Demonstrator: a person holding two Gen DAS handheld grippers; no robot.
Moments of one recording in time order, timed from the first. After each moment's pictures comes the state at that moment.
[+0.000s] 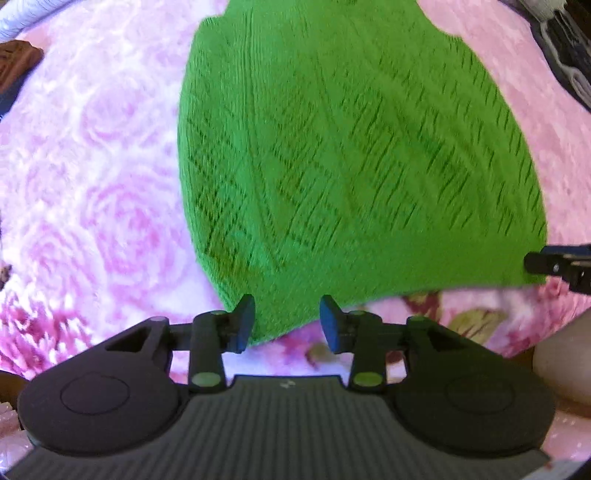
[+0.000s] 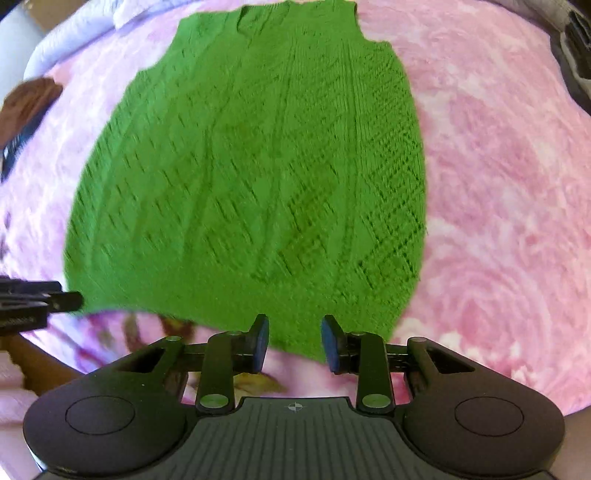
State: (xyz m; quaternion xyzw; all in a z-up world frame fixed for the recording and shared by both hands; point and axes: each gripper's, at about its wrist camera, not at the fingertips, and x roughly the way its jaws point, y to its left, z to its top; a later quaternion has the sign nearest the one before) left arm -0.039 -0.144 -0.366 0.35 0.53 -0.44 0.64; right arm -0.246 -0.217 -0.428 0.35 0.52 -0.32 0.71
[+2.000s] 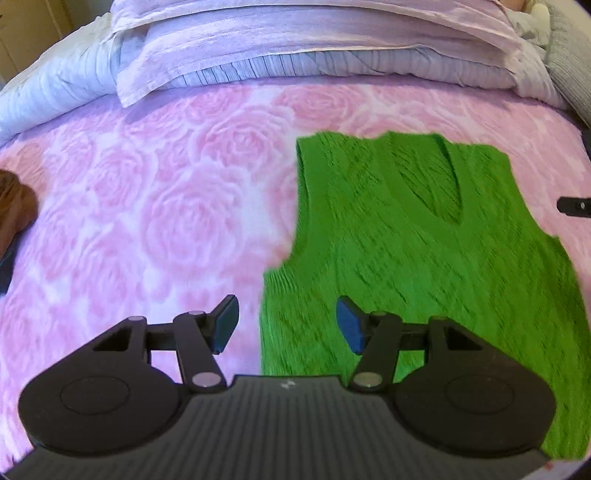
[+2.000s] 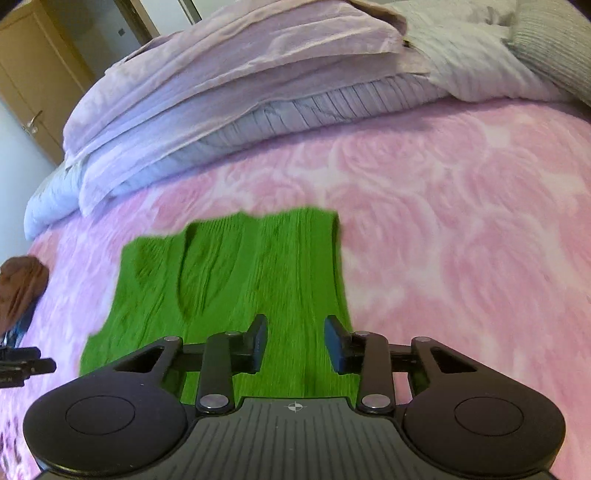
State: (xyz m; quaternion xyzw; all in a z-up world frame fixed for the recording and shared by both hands) left arm 0.148 -0.354 -0.351 0.30 0.43 -0.46 0.72; right arm -0.169 -0.516 -0.435 0.35 0.33 -0.34 0.81
